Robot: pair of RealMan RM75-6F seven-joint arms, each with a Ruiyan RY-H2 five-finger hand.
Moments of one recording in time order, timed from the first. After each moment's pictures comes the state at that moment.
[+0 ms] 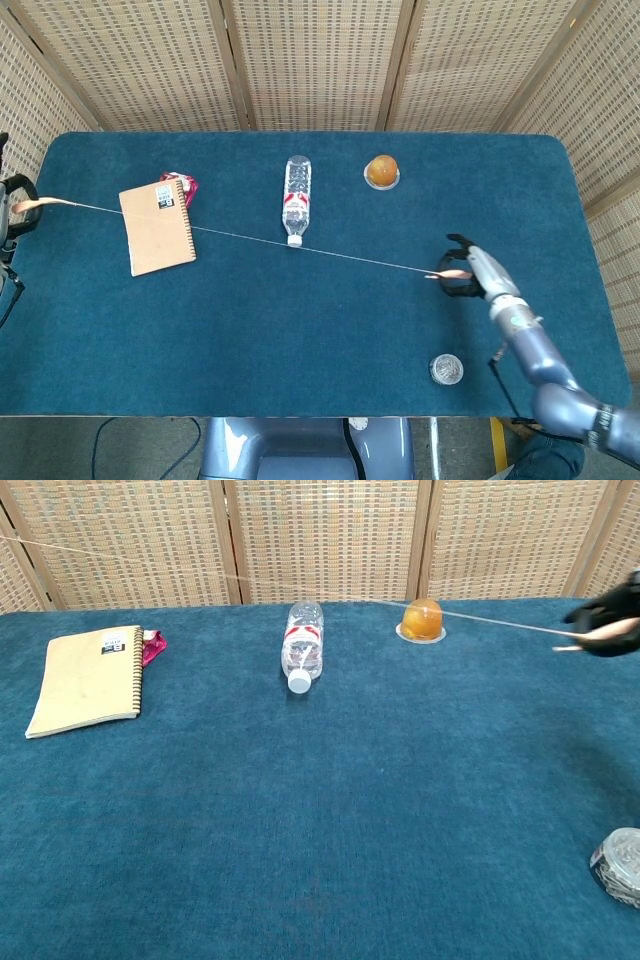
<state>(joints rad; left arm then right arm) -0.52 -1.25 -0.25 -1.00 1.26 1.19 -0.17 0.64 -1.05 0.25 -1.78 -0.69 0.74 0.17</state>
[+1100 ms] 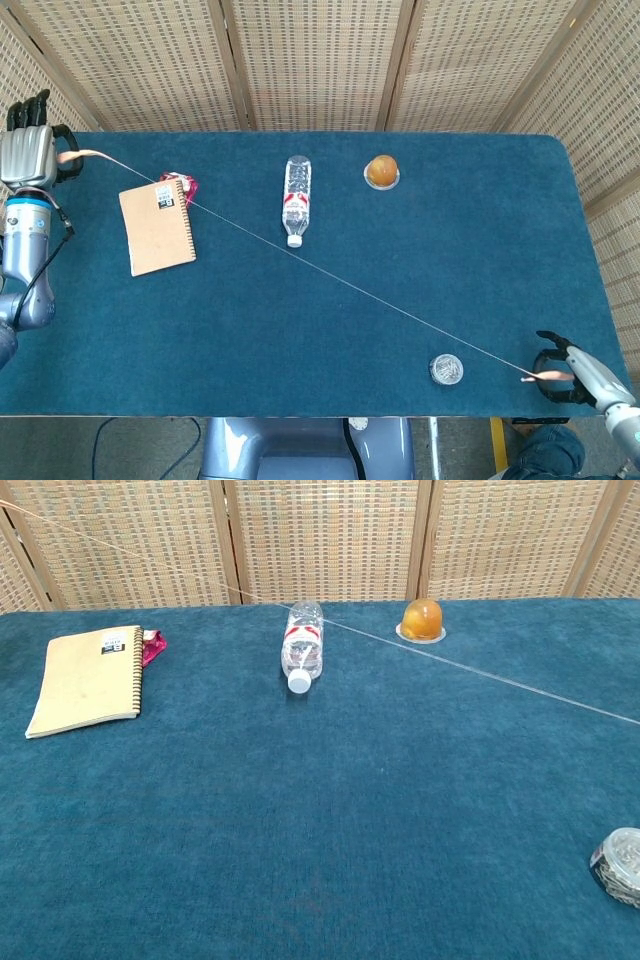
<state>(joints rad) -0.82 -1.46 -0.39 -0.65 1.06 0.82 -0.04 0.21 -0.80 -0.01 -1.71 -1.49 0.81 0.68</state>
